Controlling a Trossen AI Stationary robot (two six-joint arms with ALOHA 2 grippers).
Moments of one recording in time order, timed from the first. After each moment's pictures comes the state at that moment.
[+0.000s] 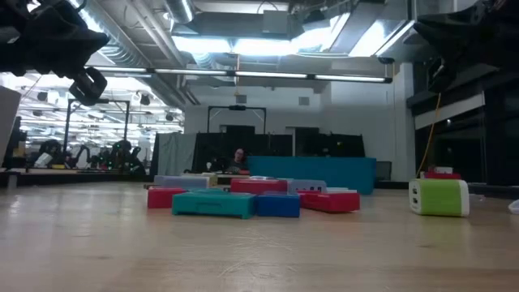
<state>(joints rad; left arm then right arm) -0.21 0.00 0.01 0.05 -0.03 -0.51 -0.03 0.00 0.02 0.33 0.01 0.49</state>
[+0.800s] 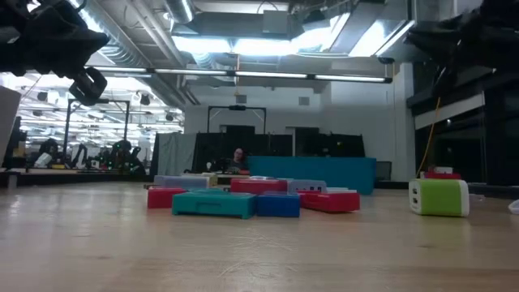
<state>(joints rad) -0.21 0.00 0.01 0.05 -0.03 -0.51 -0.03 0.00 0.02 0.36 0.26 0.51</state>
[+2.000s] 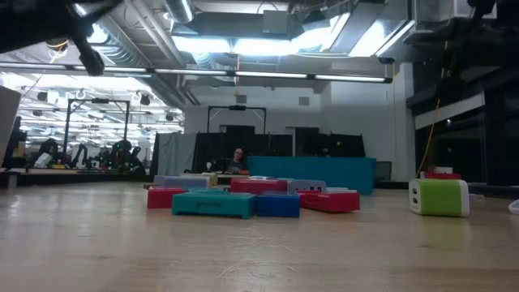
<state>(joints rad) -0.21 0.00 0.01 0.50 -0.35 -0.75 -0.03 0.04 0.02 0.57 0.67 1.07</state>
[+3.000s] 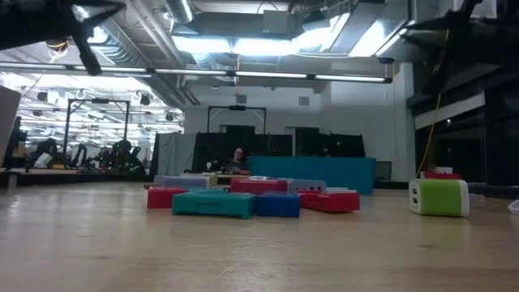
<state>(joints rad) -0.20 0.01 0.01 0.56 -0.56 -0.76 -0.04 0.29 0.02 0.76 0.42 0.95</state>
